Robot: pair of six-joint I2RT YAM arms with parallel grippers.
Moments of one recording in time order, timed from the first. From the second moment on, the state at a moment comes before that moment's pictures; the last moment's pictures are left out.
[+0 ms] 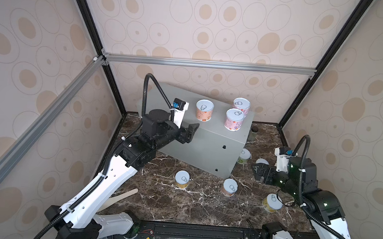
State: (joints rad) left arm -0.62 1.22 1.46 -0.48 -0.01 -0.06; right arm 0.27 0.73 1.07 -0.97 -0.08 0.39
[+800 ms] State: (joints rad) left arm -0.41 1.44 1.48 -0.27 0.45 -0.07; right arm 0.27 0.87 1.06 -0.85 -0.17 0.35
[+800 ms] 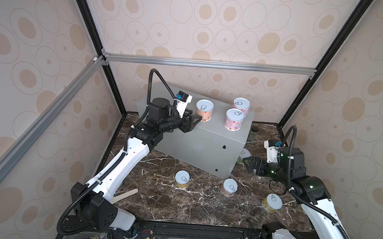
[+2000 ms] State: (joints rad) left arm -0.44 1.71 1.73 -0.21 0.60 -0.09; right arm 0.27 0.91 1.05 -0.81 -0.19 0.32
